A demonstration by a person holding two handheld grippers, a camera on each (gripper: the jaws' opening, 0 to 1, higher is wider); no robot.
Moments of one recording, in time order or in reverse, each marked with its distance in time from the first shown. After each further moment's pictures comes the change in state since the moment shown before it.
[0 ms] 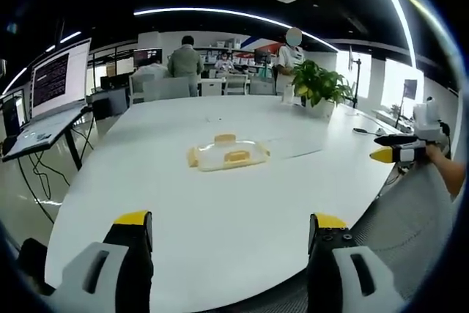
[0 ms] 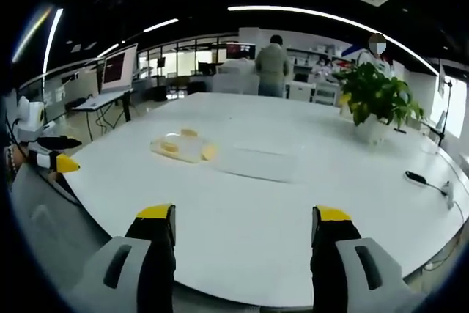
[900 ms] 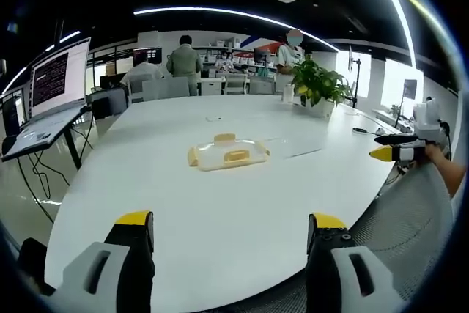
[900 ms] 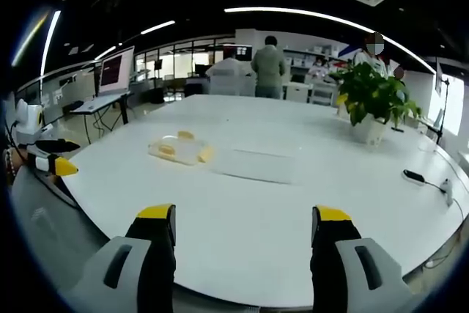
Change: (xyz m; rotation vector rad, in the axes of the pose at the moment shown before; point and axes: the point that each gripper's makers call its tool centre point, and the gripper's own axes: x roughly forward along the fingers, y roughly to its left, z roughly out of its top) left arm 0.002 -0.003 0.000 0.001 0.005 -0.004; right arm 0.001 -0.005 0.001 0.011 -0.007 -0.015
